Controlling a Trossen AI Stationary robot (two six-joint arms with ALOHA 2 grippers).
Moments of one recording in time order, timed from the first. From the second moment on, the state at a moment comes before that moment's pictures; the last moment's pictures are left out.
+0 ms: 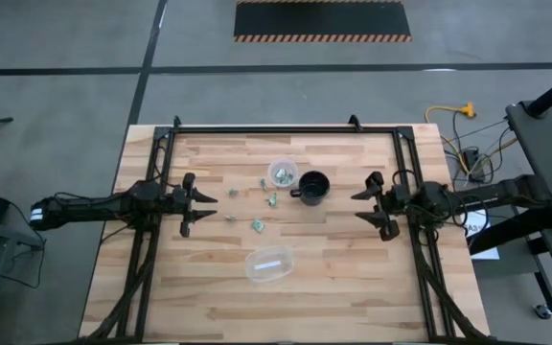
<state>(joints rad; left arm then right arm) 0.11 0.22 0.01 0.05 0.10 0.01 0.05 0.56 0.01 0.82 -0.06 0.14</state>
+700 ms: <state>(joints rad) 0.11 0.22 0.01 0.05 0.10 0.01 0.05 0.08 0.01 0.25 0.00 0.10</state>
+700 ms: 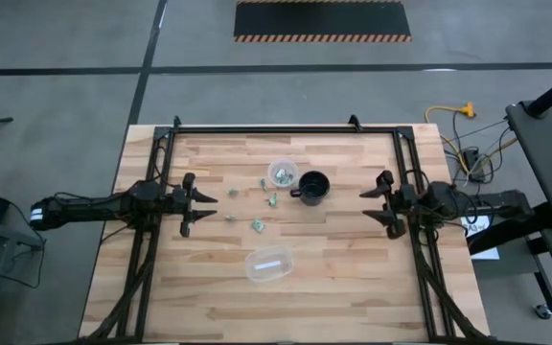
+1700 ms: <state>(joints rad) 0.11 0.22 0.01 0.06 0.10 -0.02 0.05 0.01 0.01 0.02 0.11 -0.05</state>
